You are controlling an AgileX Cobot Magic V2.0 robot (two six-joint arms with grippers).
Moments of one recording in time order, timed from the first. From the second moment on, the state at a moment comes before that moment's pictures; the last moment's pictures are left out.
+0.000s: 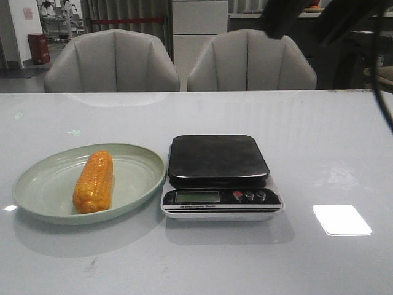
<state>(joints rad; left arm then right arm) -0.69 -0.01 -0.42 0.19 0.61 -0.24 0.48 1.19 -1.06 0.26 0.79 -0.08</state>
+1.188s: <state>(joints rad) -0.69 -0.01 -0.42 0.19 0.61 -0.24 0.48 0.06 -0.22 0.26 0.35 -0.14</state>
